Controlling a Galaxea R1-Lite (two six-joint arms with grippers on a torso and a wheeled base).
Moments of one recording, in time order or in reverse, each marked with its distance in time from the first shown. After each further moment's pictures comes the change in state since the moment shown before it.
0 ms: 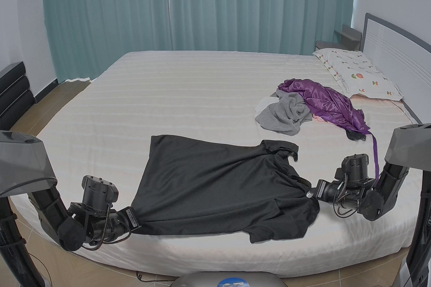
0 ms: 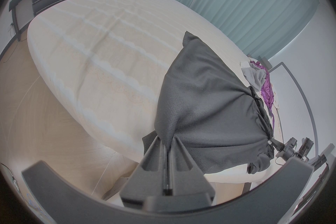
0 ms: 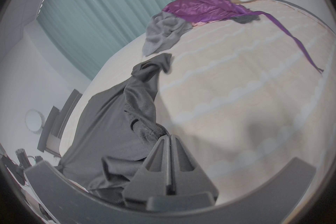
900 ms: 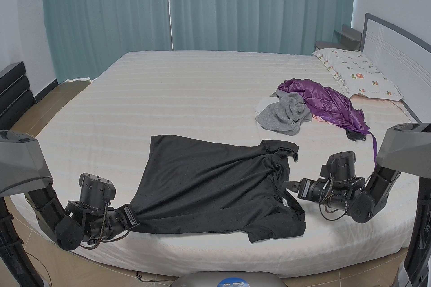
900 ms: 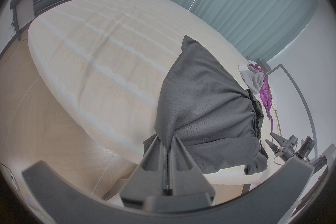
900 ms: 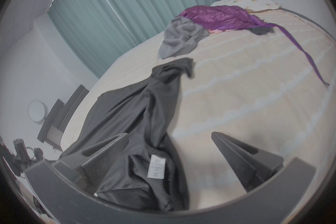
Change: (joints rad) left arm 0.001 -0.026 0.002 0.003 0.001 0.000; right arm 0.117 -0.011 -0.052 0.009 -0.054 -0.013
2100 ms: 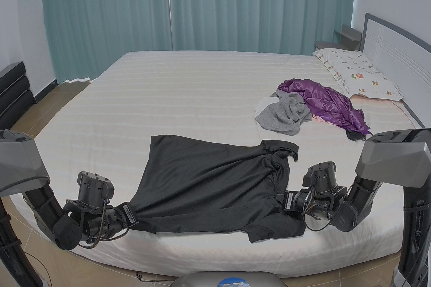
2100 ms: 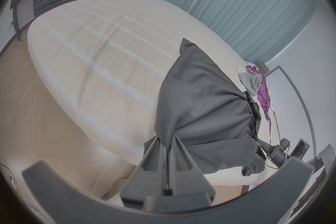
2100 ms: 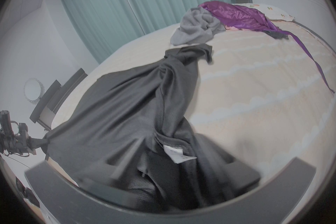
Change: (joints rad) left arm 0.001 -0.020 -0.001 0.001 0.000 -0.001; right arm 0.106 0.097 -0.054 -0.002 -0.093 -0.071
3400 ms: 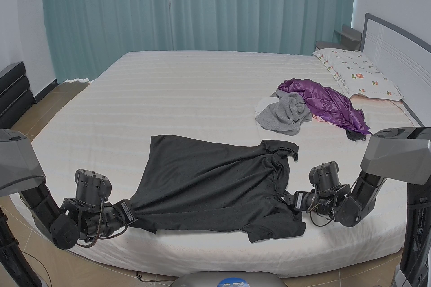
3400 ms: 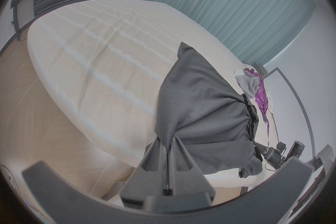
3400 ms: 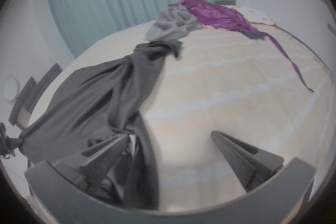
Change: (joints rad) left arm 0.009 -0.025 0.000 0.001 0.001 0.001; right arm -0.029 -0.015 -0.018 0.150 -0.172 -0.010
